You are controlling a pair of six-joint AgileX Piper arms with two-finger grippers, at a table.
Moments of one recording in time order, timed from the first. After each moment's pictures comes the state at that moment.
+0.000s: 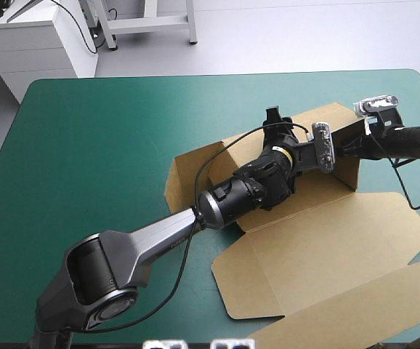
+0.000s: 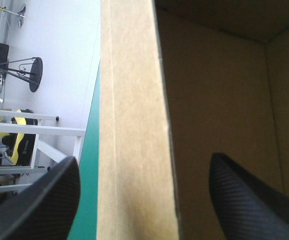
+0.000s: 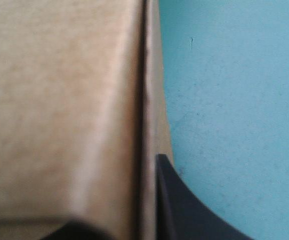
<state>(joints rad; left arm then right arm) -1.09 2.04 -1.96 0.74 0.78 0.18 -0.23 1.65 -1.24 0.74 0.81 -0.96</state>
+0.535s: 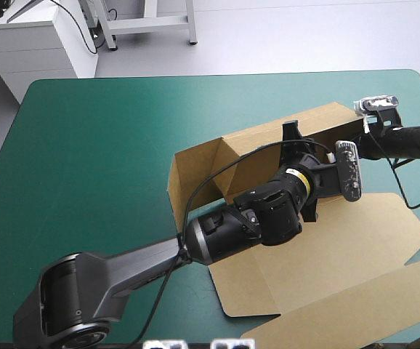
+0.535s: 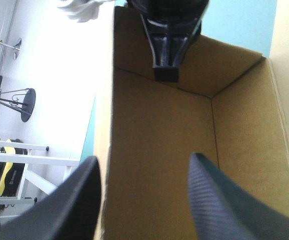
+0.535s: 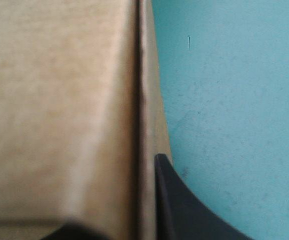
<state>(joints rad) -1.25 1.91 -1.95 0.72 0.87 0.14 -0.22 1.65 -1.24 0.73 0.79 -0.89</state>
